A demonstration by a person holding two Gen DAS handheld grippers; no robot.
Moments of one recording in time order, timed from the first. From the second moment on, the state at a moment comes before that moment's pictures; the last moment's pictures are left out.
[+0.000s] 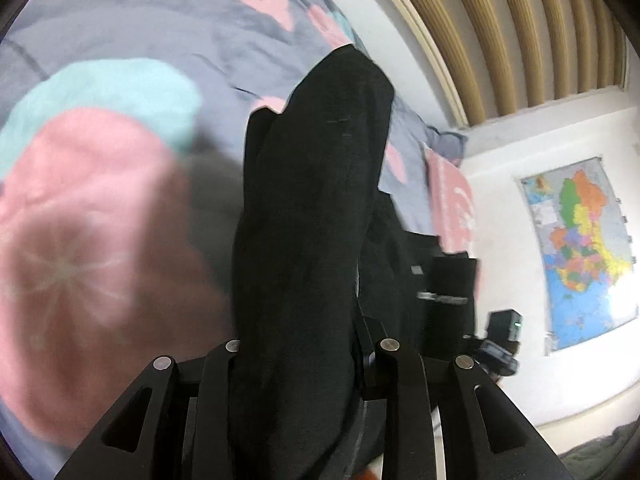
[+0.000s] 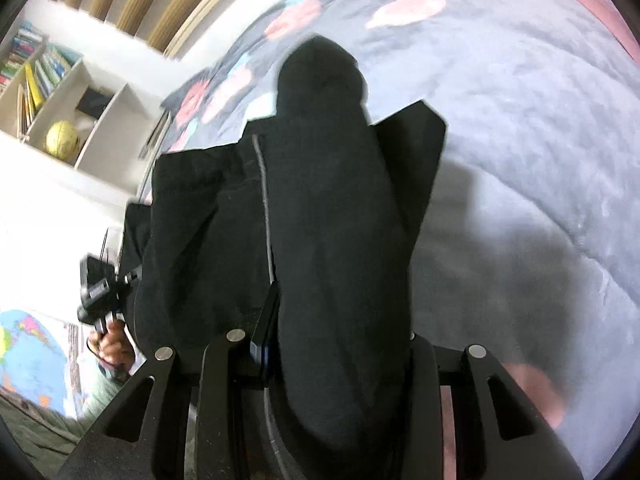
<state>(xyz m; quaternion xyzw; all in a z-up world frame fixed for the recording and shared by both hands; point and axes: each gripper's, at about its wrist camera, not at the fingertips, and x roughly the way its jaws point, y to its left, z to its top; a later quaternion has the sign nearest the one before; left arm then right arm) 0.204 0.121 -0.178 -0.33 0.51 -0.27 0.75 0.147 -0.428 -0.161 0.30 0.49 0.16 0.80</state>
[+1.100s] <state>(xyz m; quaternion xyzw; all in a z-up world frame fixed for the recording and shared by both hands) 0.161 0.049 -0.186 -0.10 0.47 -0.12 0.87 0.161 -0.288 -0.177 0.10 0.48 0.03 0.87</state>
